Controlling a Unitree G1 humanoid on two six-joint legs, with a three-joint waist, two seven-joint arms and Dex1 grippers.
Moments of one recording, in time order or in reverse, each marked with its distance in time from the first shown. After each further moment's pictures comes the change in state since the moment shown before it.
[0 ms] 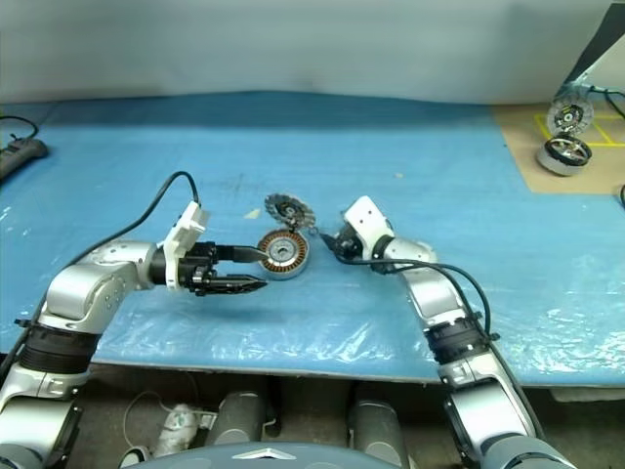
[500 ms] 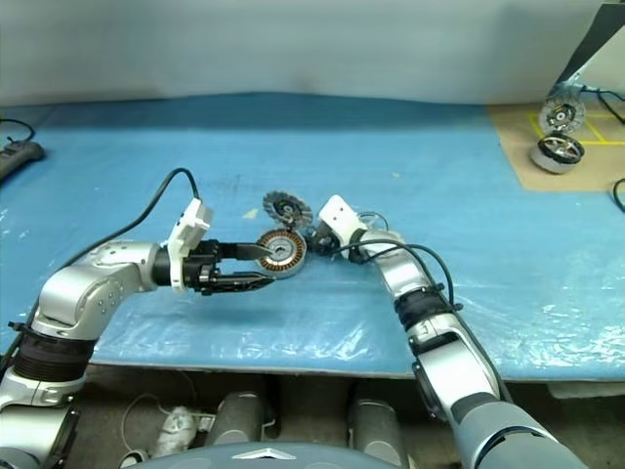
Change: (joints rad) left arm 0.003 0.008 0.006 -0.115 -0.067 0.090 0.118; right arm -0.208 0.120 0.032 0.469 -0.094 -0.254 0.048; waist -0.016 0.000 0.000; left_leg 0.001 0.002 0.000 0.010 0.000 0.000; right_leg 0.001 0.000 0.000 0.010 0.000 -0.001
